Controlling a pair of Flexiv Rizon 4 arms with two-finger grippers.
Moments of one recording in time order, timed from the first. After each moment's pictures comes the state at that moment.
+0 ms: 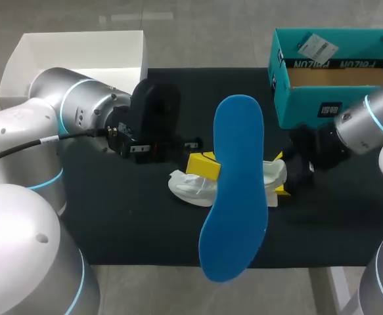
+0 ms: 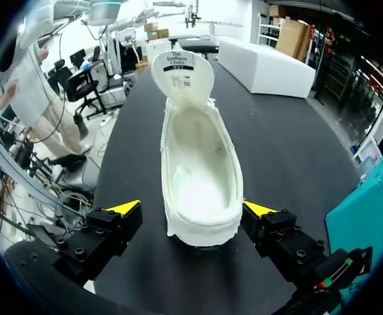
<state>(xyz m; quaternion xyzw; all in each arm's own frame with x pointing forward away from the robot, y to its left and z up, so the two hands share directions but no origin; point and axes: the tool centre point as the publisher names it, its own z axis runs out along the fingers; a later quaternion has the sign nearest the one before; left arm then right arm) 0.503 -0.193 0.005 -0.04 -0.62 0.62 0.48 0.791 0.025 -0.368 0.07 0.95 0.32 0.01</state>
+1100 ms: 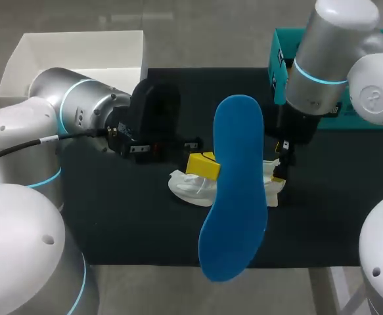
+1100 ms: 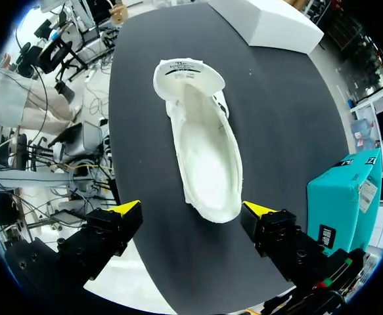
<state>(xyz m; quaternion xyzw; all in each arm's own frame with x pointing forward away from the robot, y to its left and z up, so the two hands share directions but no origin) 0.503 -0.192 0.004 -0.04 -0.62 0.62 0.48 0.771 0.032 -0.303 0.13 0.99 0.06 -0.01</state>
